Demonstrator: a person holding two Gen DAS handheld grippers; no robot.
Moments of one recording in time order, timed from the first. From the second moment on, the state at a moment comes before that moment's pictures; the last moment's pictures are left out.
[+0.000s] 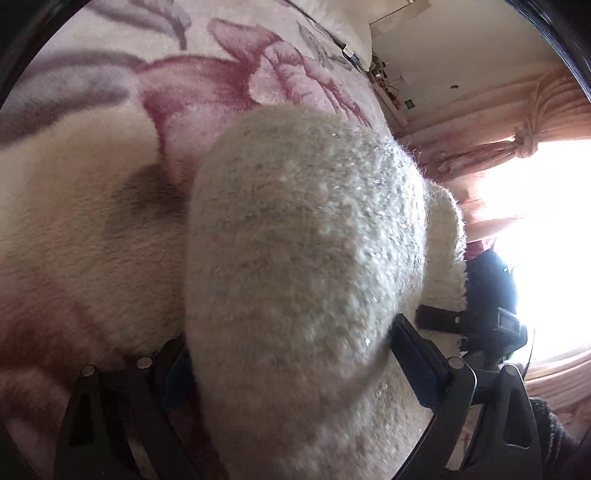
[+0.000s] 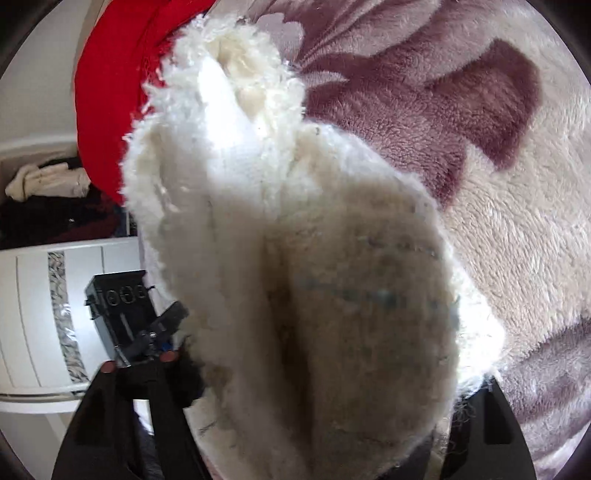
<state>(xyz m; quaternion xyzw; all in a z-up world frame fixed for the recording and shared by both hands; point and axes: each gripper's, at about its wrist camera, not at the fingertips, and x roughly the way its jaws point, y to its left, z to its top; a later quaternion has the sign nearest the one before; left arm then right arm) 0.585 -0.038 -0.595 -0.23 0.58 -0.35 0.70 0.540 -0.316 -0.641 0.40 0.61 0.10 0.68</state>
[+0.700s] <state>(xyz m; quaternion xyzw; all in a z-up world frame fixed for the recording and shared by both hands) 0.394 -0.033 -0.356 -0.01 0.46 -0.13 0.88 0.330 -0.255 -0.371 0.05 0.54 -0.19 0.82</state>
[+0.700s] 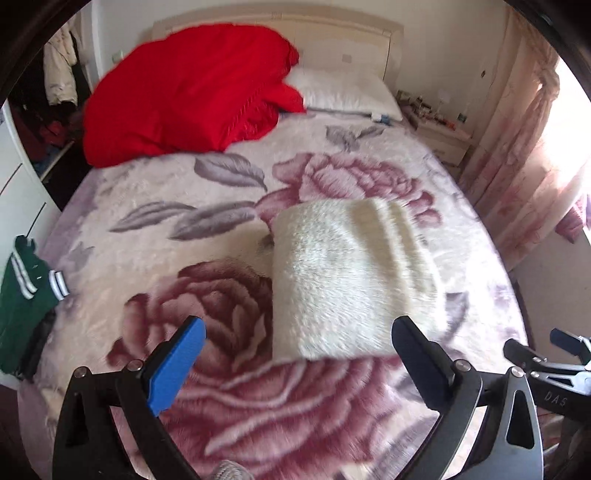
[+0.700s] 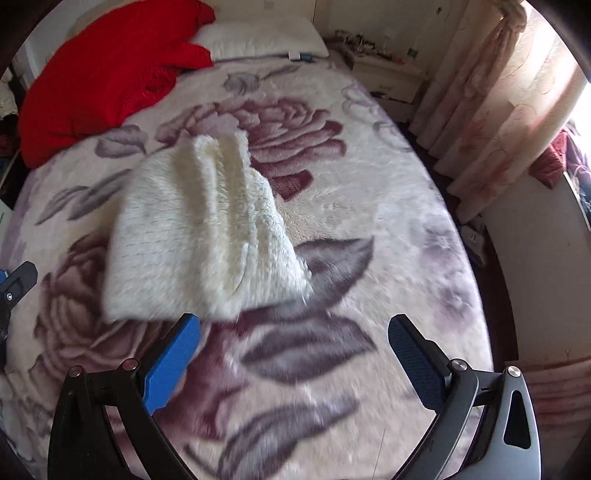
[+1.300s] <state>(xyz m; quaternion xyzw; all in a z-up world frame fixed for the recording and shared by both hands) 0.196 -0.006 -0.152 0.00 0.40 -0.11 0.91 0.094 -0.184 -0.081 0.02 0.43 -0.19 0.88</state>
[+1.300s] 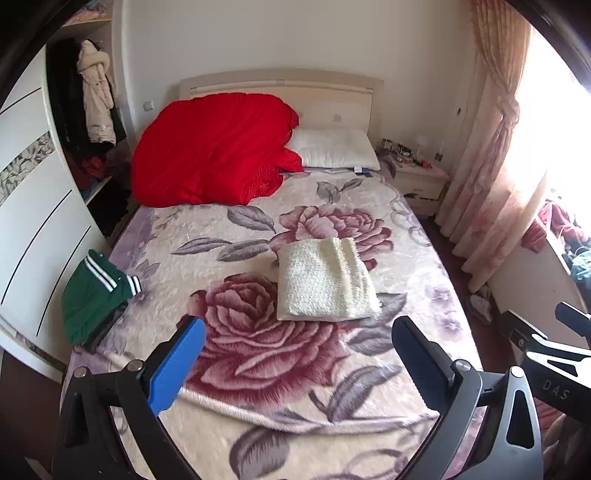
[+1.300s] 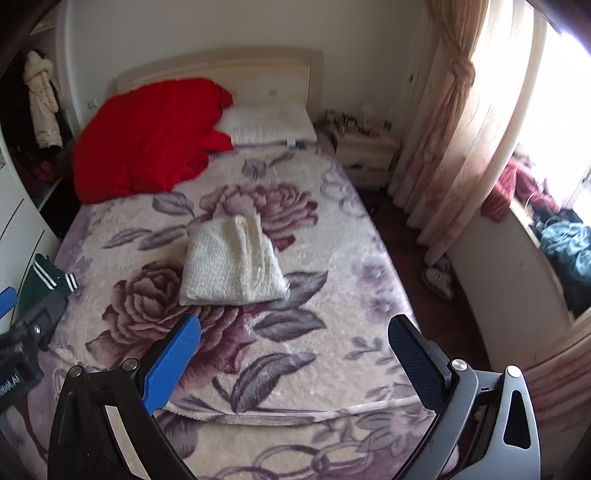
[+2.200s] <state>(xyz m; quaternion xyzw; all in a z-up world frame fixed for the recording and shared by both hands) 0.083 0.004 -0.069 0.00 0.35 -0.09 0.93 -0.059 -0.153 0.059 0.01 0.36 -0.15 0.92</state>
